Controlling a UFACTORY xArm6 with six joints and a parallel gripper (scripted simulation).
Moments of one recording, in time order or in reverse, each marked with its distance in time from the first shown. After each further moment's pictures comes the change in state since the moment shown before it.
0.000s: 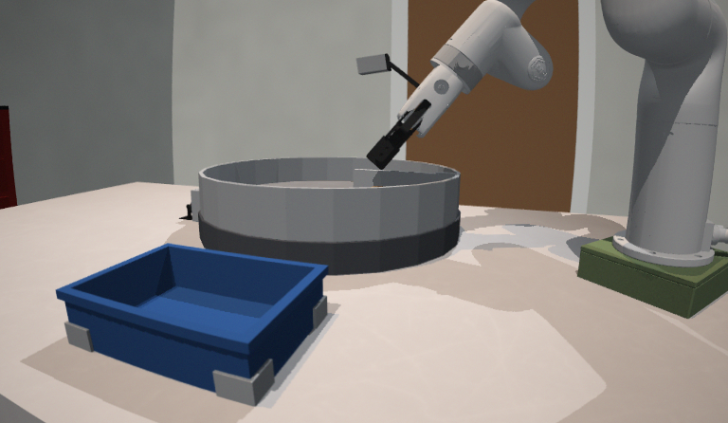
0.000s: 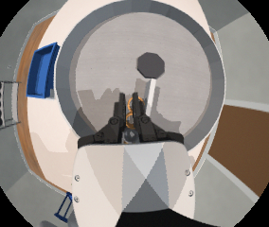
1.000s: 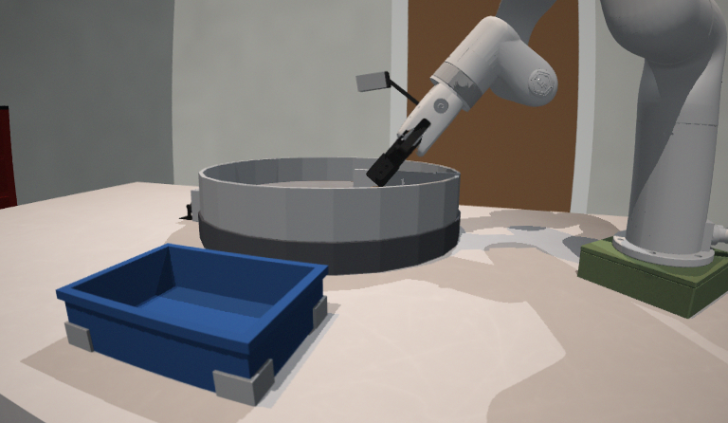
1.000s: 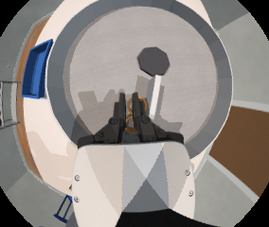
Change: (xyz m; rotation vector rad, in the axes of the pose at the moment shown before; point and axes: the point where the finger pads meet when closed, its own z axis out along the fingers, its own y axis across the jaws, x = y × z) arm -0.017 0.000 0.020 0.000 0.000 0.000
